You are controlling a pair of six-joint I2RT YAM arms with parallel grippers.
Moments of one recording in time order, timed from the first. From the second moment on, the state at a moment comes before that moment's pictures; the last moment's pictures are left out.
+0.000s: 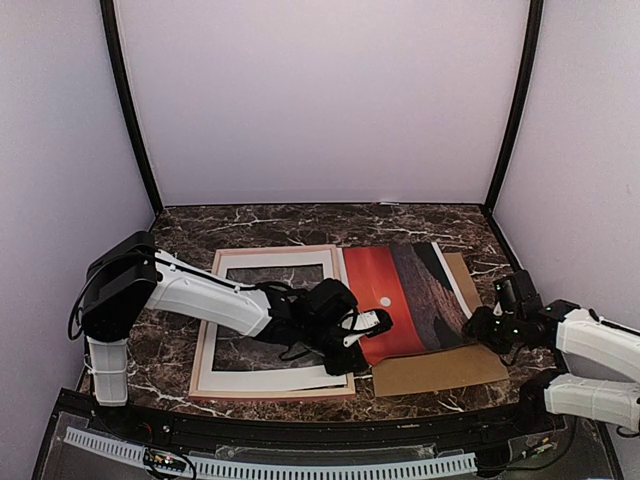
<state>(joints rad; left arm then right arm) -1.15 2.01 1.25 -0.13 0.19 0.06 0.35 0.88 0.34 -0.46 0.06 0.82</state>
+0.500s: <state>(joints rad) -1.15 2.01 1.24 -0.12 0.17 0.06 0.32 0.82 0.34 -0.45 0.02 0.80</state>
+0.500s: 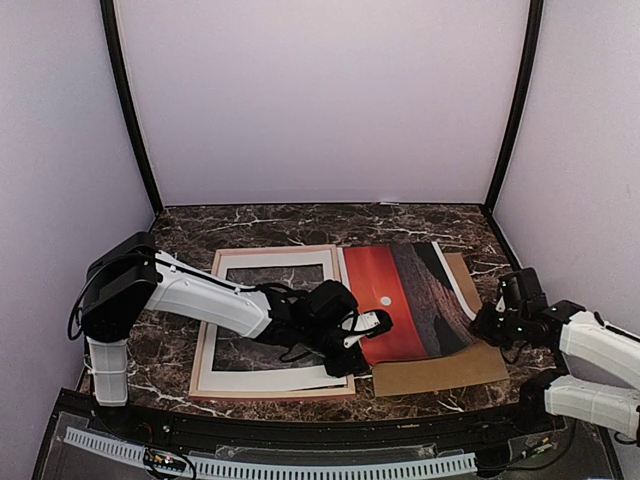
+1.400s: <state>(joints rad) -1.01 1.80 1.25 -0.18 0.13 -0.23 0.46 0.98 1.15 -0.90 0.48 0.55</state>
